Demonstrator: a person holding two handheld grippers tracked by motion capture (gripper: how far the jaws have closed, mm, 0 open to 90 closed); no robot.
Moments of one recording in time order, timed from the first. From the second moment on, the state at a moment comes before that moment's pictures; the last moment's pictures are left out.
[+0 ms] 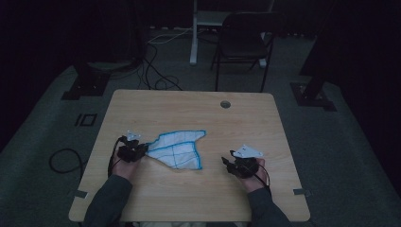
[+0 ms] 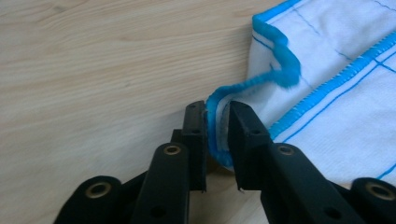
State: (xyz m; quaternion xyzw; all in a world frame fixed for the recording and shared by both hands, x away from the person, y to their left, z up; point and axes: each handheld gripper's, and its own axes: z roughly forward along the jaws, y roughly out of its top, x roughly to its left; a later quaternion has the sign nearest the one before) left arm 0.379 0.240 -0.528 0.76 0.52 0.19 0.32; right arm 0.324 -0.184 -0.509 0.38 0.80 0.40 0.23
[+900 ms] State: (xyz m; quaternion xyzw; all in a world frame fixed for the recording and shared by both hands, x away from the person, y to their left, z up) left arm 0.382 0.200 -0.500 0.79 0.45 0.17 0.38; right arm 0.322 -0.187 -0.518 0.39 0.80 0.40 0.22
